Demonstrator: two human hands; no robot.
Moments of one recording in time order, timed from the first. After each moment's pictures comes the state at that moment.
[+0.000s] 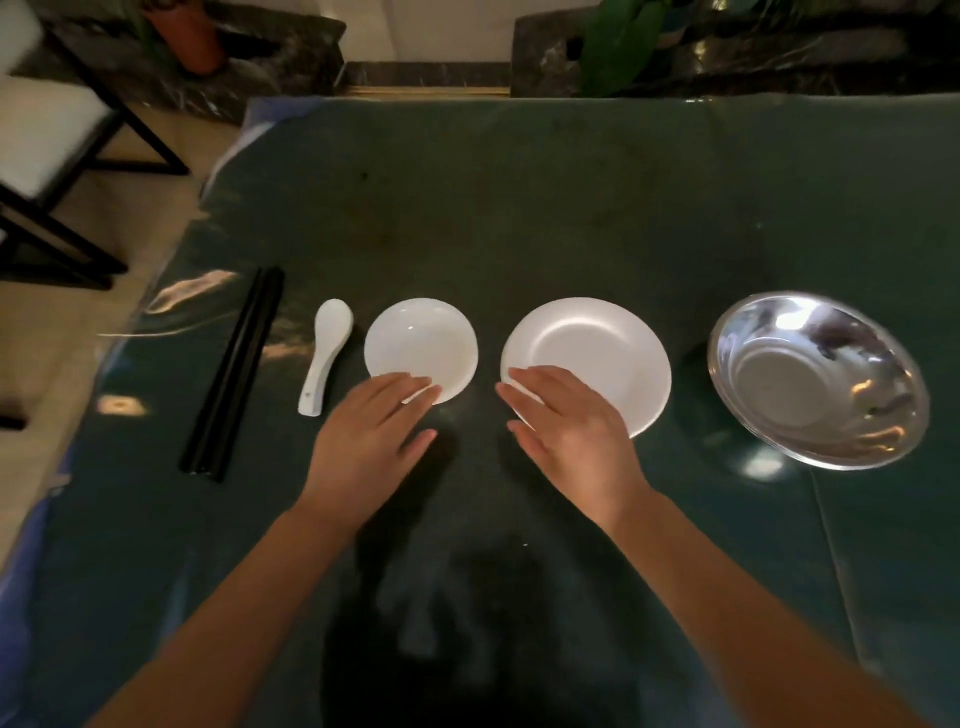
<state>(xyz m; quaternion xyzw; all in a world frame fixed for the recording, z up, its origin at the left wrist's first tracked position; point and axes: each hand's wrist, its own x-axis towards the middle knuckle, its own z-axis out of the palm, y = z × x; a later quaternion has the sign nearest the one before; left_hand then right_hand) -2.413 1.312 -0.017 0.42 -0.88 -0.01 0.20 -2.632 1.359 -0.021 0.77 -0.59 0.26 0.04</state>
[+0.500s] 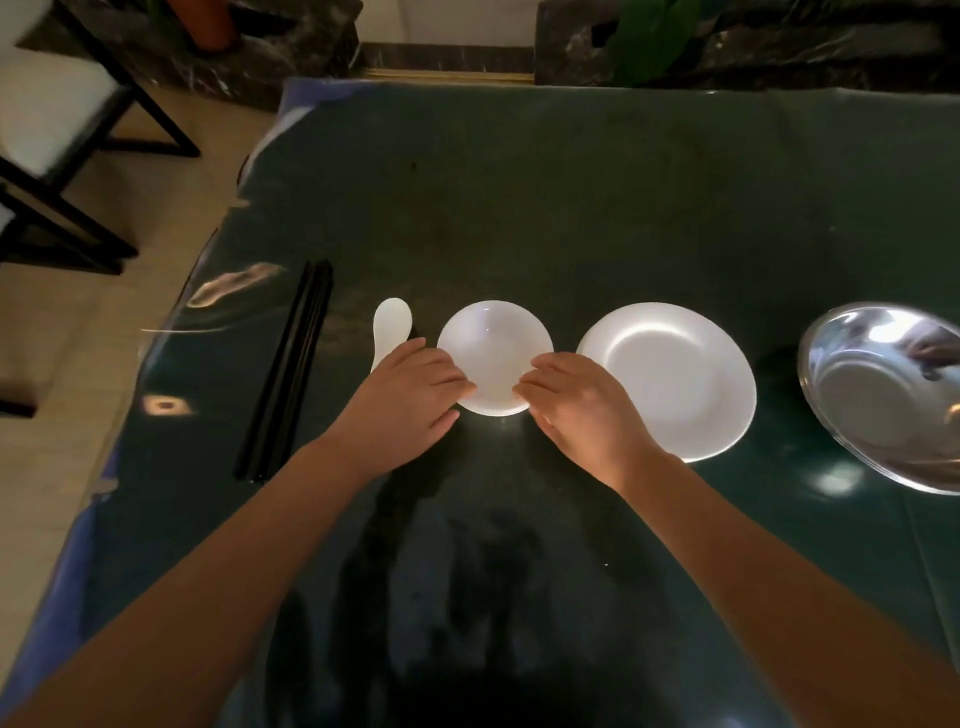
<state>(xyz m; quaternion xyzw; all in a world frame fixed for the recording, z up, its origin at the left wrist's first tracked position) -2.371 1.243 -0.010 0.32 -0.94 -0.03 0.08 -2.587 1.300 -0.026 0.83 -0.54 0.12 0.01</state>
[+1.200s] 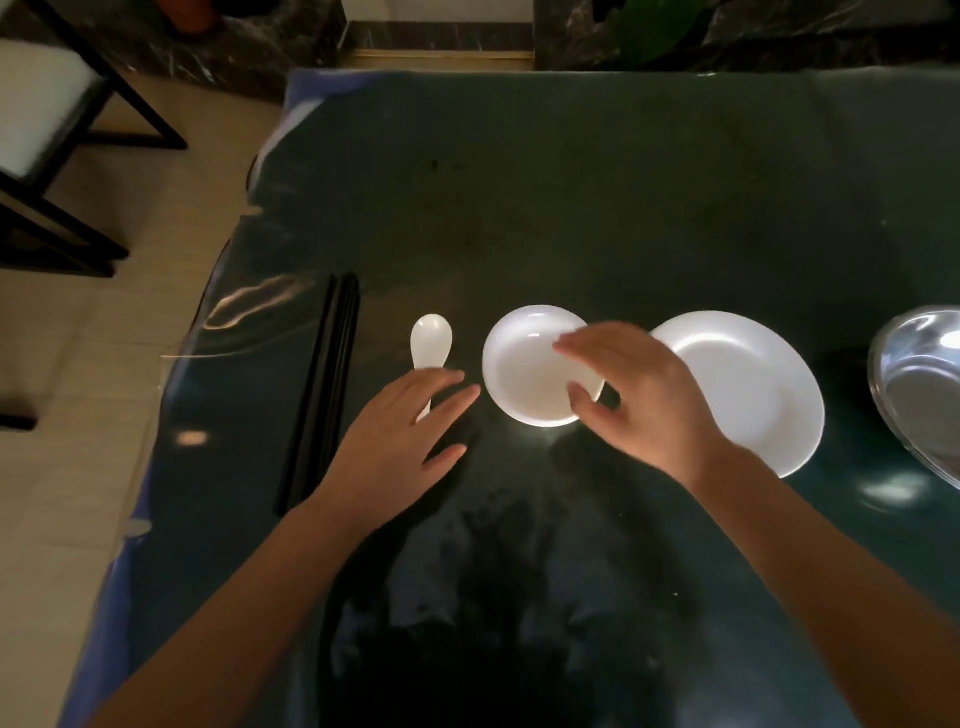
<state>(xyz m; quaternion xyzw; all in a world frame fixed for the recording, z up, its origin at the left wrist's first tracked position) -2.319 1.235 -0.025 0.36 -0.92 -0.08 0.14 -2.574 1.267 -0.006 0.77 -0.57 0.28 -0.03</state>
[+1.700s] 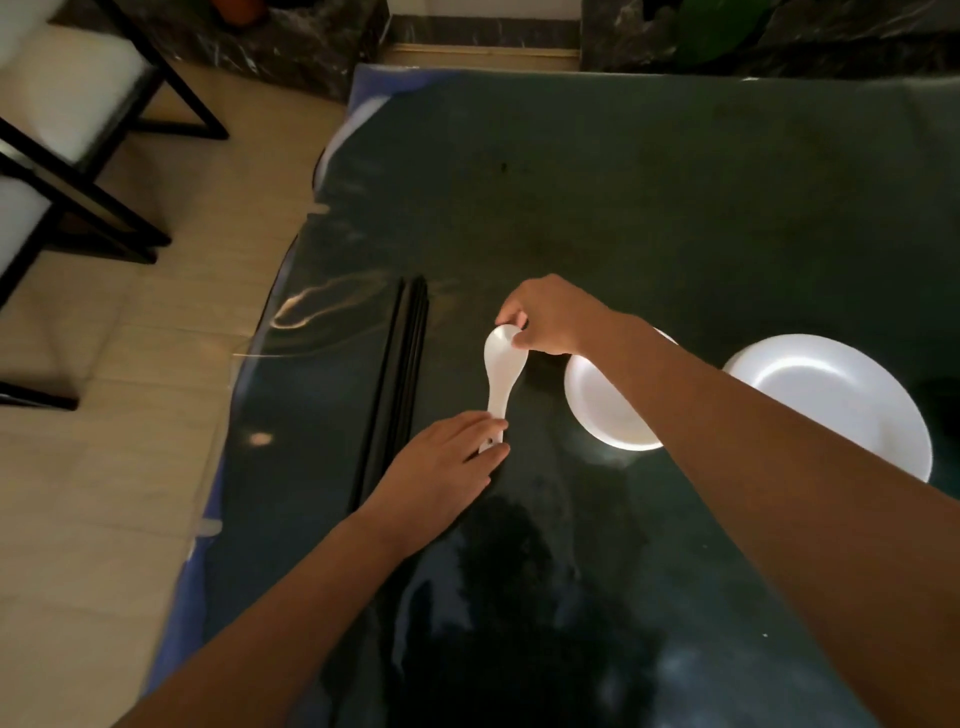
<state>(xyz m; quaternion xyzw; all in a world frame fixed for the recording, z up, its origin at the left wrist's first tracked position) -2.278 1.227 -0.046 0.31 -0.95 -0.07 0.05 -2.469 1.117 -0.010 0.74 -0.61 -0.01 -0.28</state>
